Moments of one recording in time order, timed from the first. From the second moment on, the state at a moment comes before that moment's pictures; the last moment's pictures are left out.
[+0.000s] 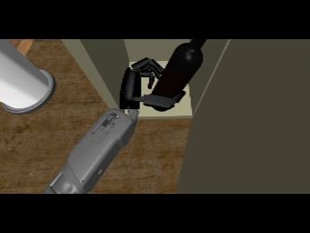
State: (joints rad) left arm -0.77 0.00 -0.34 -0.82 0.33 0.52 -0.44; right arm -0.57 -0.25 -0.05 -2.45 -0.14 -0.12 0.98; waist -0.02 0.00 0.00
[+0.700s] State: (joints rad) left arm -0.83 0.00 -0.38 -0.53 0.46 0.54 -0.66; right arm -0.59 -0.24 -0.04 -2.44 -0.16 -0.12 0.98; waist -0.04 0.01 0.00
